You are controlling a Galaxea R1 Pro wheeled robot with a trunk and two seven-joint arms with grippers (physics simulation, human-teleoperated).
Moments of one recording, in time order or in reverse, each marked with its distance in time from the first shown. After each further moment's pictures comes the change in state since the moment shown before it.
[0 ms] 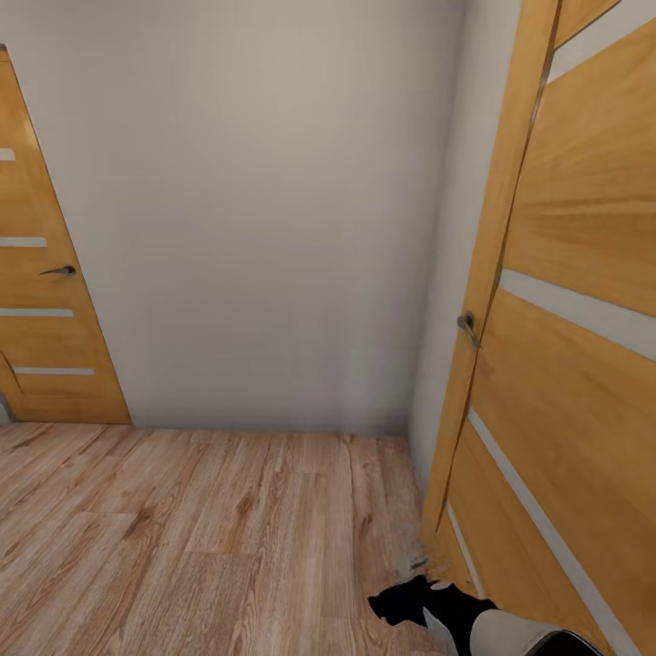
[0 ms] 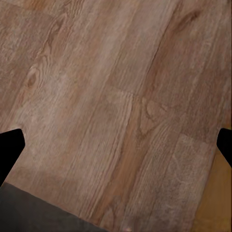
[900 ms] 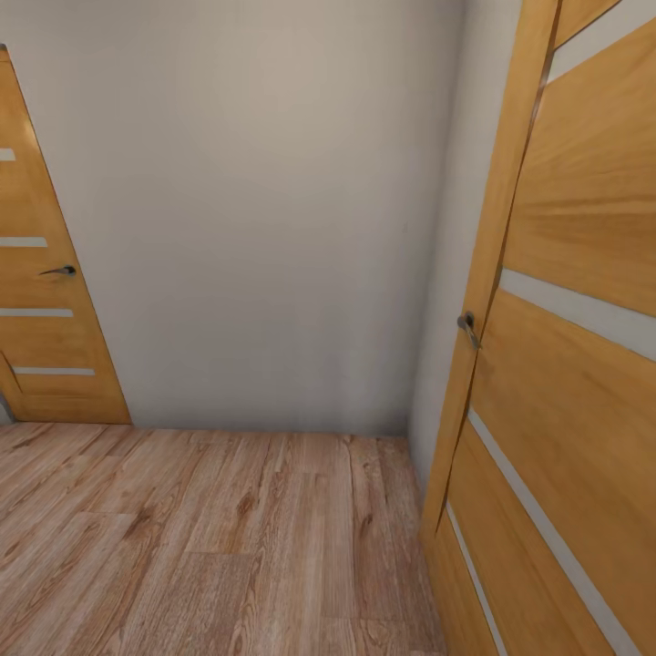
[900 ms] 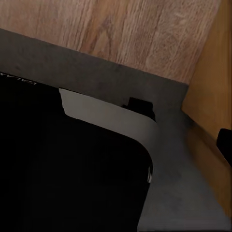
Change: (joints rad) left arm 0.000 -0.001 -0.002 0.006 -0.003 0.000 0.000; right arm 0.504 -0.155 -0.003 0.000 -0.013 -0.135 0.015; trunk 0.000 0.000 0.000
